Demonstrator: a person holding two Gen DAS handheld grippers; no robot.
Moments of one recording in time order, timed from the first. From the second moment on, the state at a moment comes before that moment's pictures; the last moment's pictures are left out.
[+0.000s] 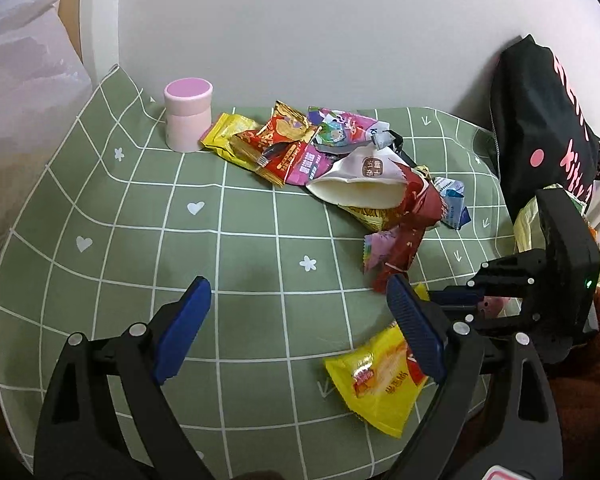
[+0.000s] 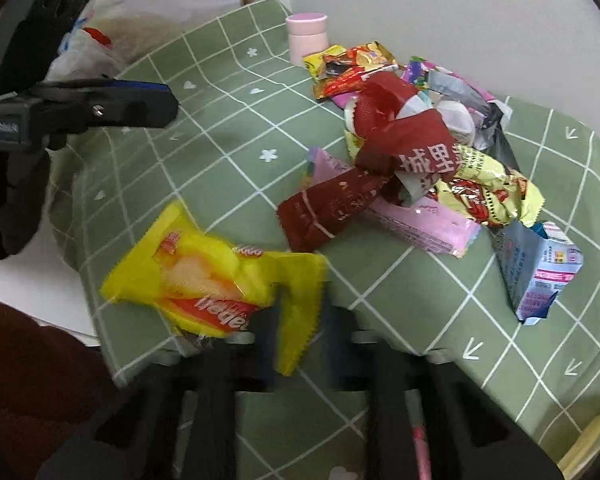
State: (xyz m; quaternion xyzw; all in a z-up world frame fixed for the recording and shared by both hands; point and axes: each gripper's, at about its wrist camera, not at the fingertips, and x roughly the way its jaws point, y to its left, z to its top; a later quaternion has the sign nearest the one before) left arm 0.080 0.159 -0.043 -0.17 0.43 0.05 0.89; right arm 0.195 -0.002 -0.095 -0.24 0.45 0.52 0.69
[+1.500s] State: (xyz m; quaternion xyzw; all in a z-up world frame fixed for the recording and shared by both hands) left arm 0.147 0.189 -0.055 -0.20 0.42 0.05 0.88; right arm 0.330 -0.049 -0.077 -0.12 0.47 0.39 0.79
